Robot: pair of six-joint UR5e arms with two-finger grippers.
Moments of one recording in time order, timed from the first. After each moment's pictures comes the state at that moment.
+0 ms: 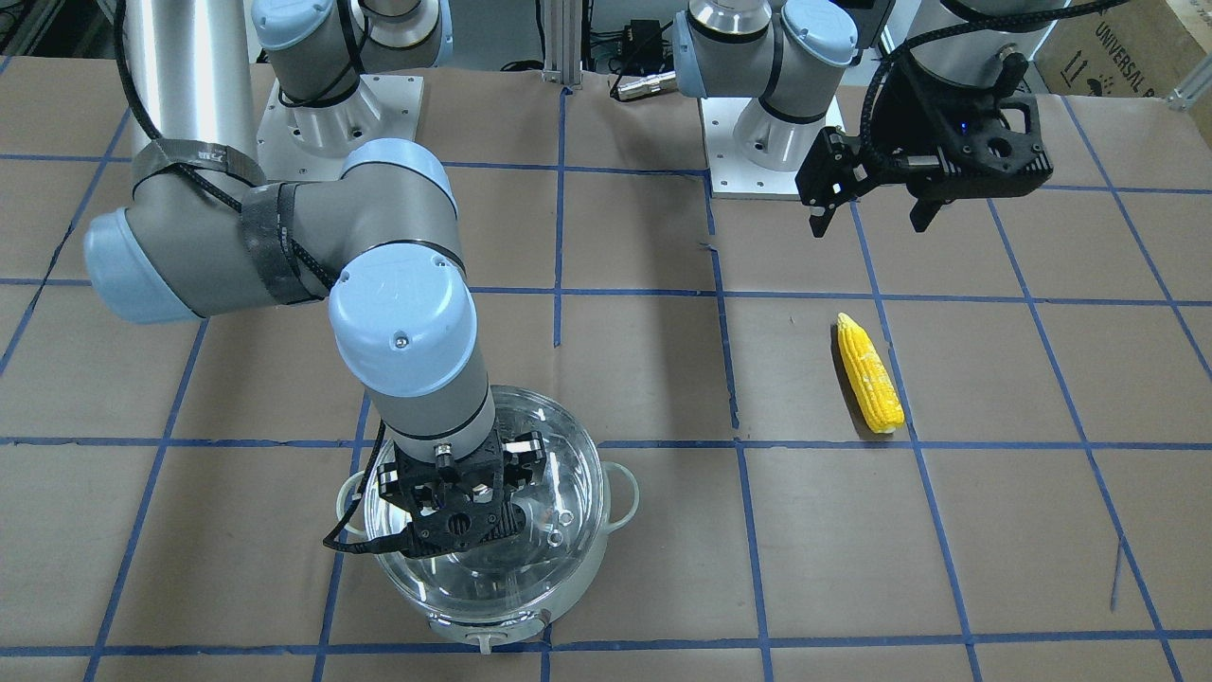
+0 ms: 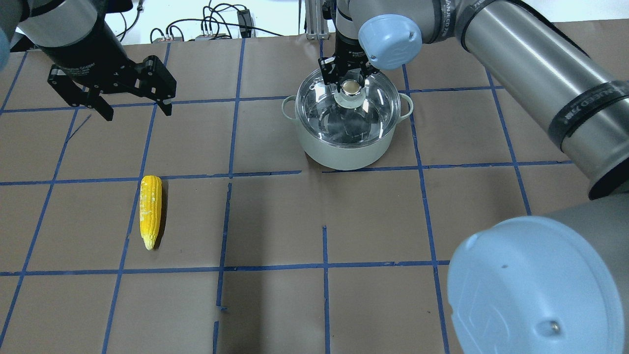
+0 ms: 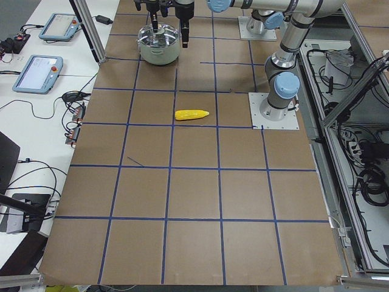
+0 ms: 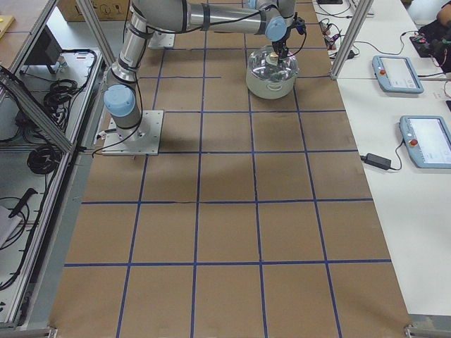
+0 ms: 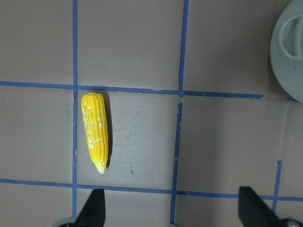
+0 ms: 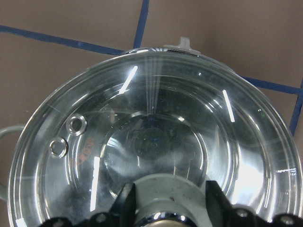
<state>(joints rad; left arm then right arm) -1.52 -1.55 -1.51 -1.64 1.60 -0.02 1.81 -1.00 1.22 -1.86 -1.55 0.01</state>
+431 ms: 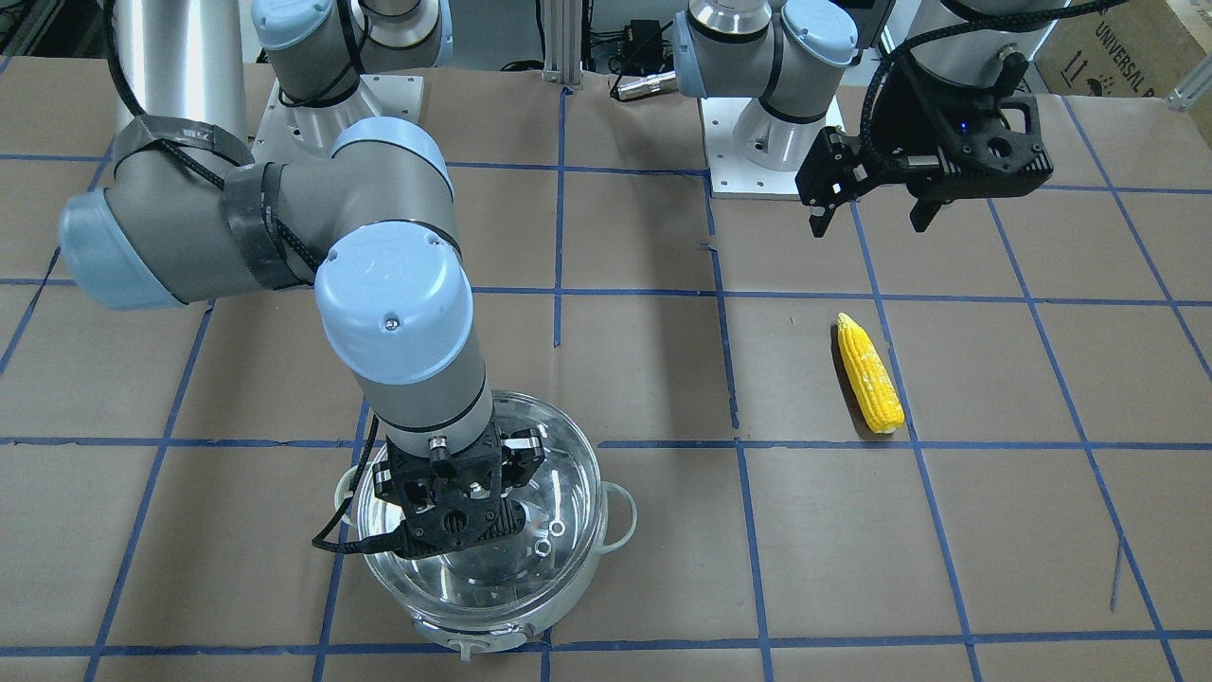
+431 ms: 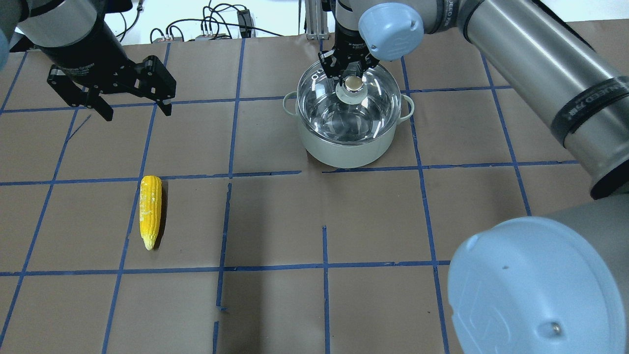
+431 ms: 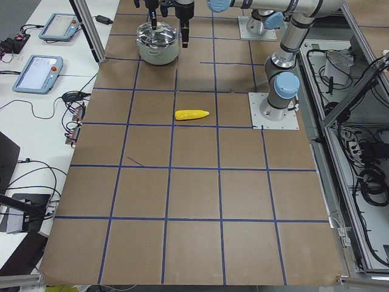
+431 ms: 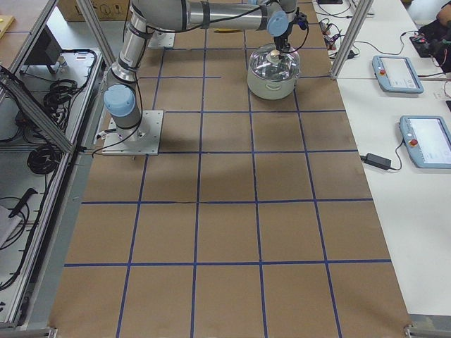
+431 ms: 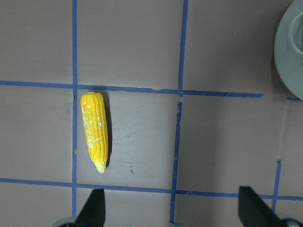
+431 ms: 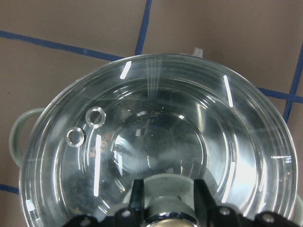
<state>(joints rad) -1.52 -1.55 -1.51 -1.64 1.60 -0.02 1.81 -1.00 1.14 -1.79 -1.56 0.00</state>
